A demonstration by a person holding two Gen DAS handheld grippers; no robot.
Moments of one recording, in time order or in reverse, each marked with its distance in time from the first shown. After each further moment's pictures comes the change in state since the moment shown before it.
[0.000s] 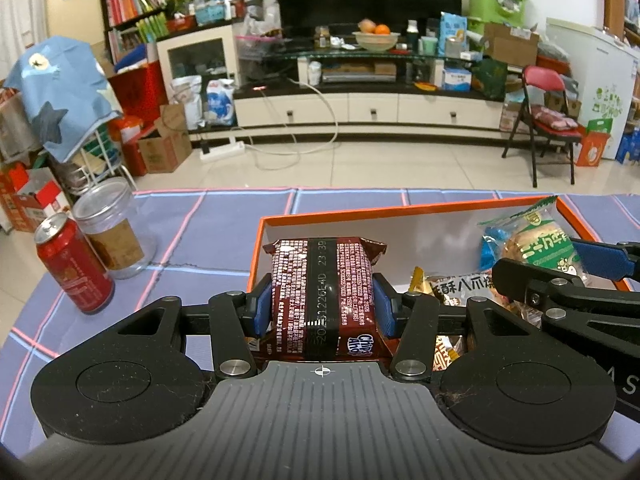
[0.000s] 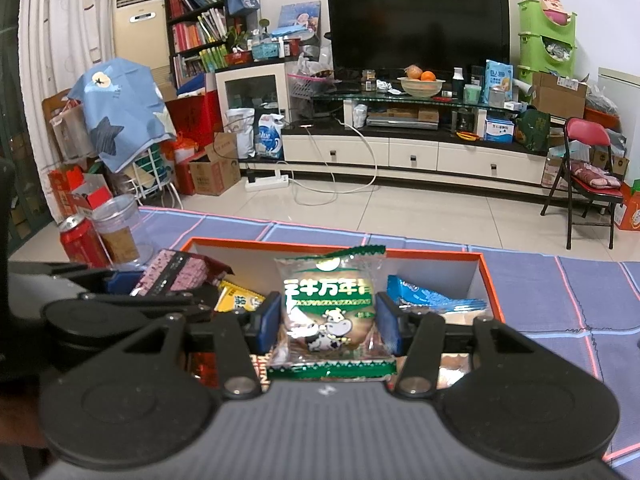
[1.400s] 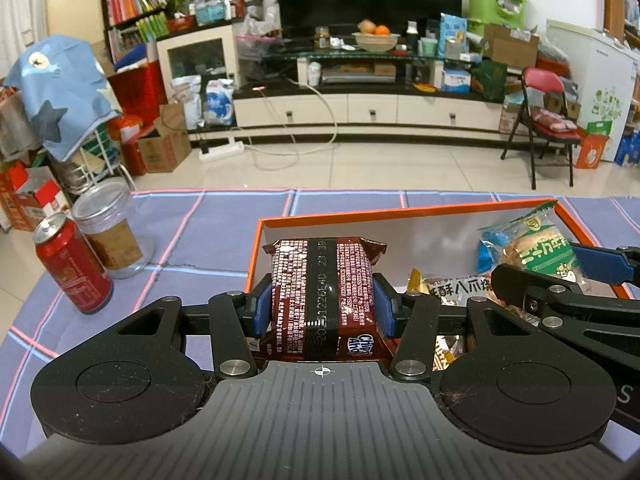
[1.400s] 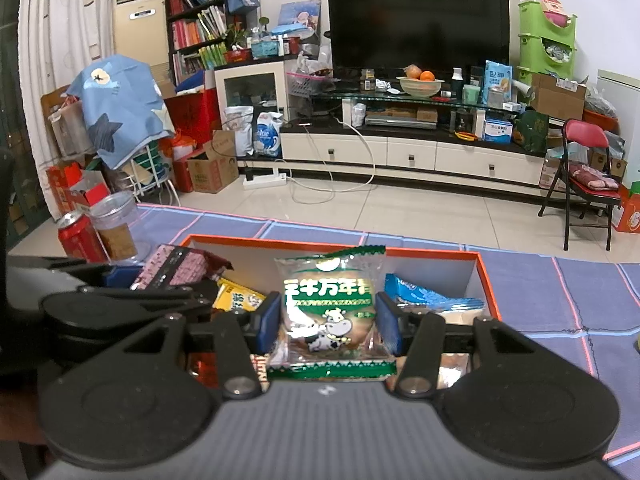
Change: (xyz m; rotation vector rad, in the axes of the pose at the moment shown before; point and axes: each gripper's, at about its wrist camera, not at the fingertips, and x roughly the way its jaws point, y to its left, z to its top) left arm -0.001 0.002 -0.001 -0.004 -0.001 -0.003; right arm 0.000 0.003 0.001 -0.006 0.004 -0.008
